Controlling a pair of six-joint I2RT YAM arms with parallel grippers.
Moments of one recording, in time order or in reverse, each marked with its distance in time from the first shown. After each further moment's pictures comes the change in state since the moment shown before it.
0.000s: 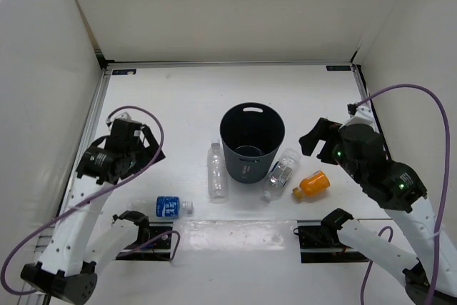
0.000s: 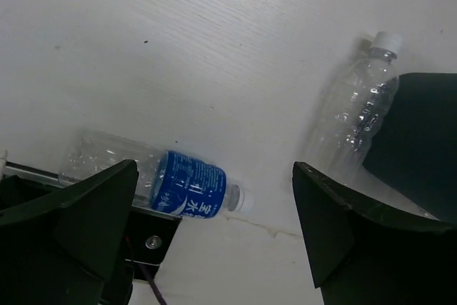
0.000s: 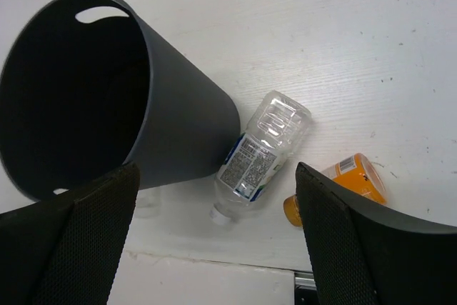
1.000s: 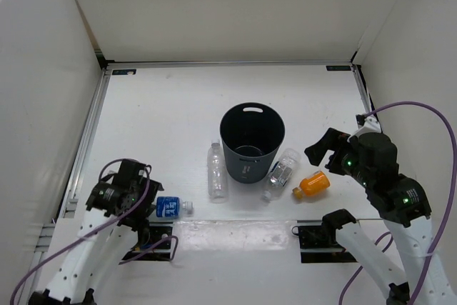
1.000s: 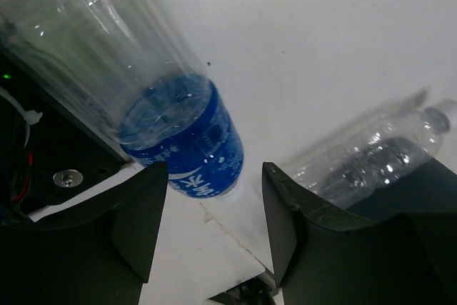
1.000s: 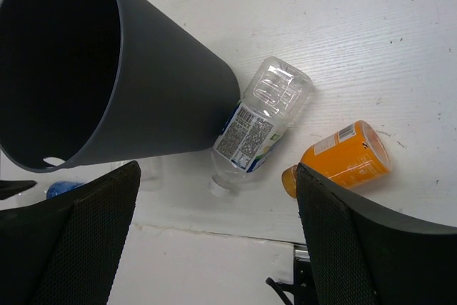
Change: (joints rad) left arm -0.001 -0.378 -0.463 -0.089 0.107 -0.781; right arm -0.257 -0.103 -0.069 -0.055 -0.285 -0.068
